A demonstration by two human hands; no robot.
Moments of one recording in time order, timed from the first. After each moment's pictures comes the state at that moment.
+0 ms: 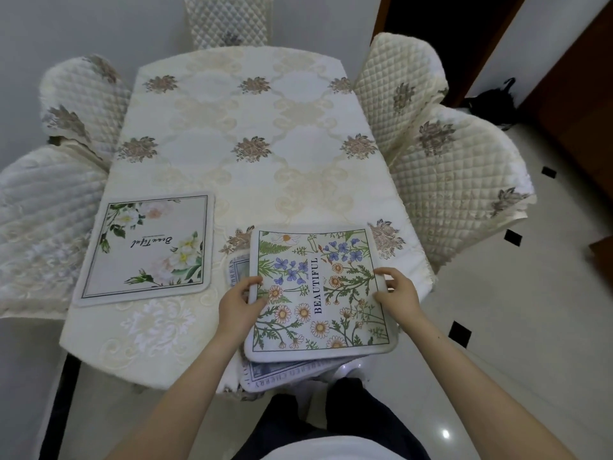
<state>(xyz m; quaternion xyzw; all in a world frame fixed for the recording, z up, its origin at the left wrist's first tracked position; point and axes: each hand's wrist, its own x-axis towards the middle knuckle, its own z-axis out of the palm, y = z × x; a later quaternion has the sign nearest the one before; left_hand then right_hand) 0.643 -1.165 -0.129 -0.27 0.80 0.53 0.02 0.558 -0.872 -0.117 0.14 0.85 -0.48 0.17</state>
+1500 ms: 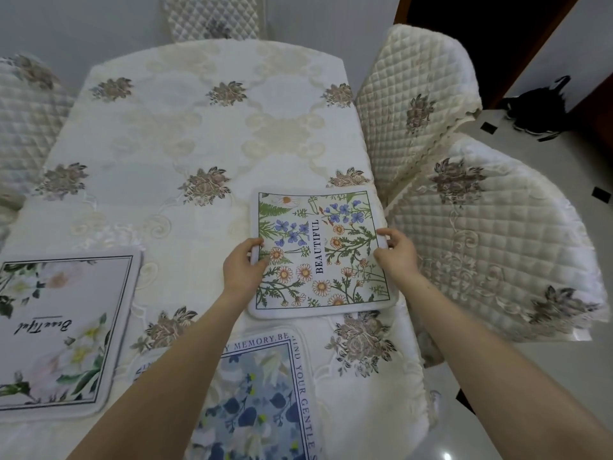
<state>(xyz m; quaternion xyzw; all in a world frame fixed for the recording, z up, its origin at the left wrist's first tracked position) 0.317 -1.119 -0.181 -0.30 0.83 0.48 -0.03 0.212 -0.854 -0.166 0.13 0.83 -0.51 0.16</state>
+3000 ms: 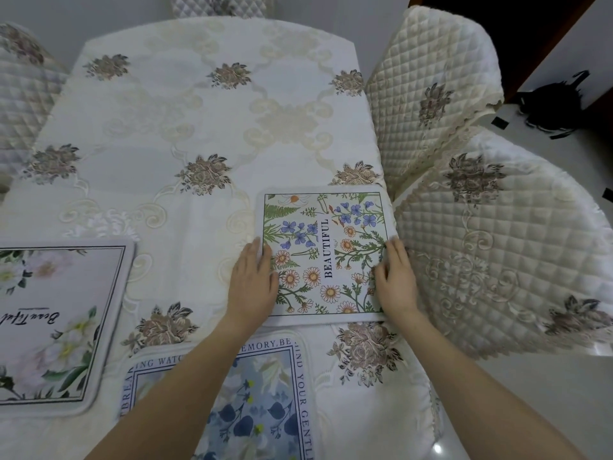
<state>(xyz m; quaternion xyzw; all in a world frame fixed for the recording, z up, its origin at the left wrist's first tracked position) 0.341 -1.106 -0.227 -0.13 0.97 0.19 -0.01 0.249 -0.850 -0.218 -0.03 0.94 -0.32 0.08</state>
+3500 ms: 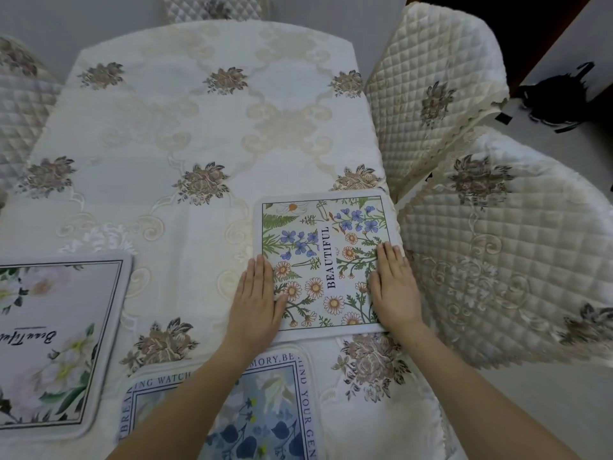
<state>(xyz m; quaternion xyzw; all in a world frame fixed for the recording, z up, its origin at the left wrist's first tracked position) 0.354 -1.106 -0.240 -0.08 0.99 0.11 0.04 0.245 -0.852 -0.238 -0.15 0.97 -0.16 0.06</state>
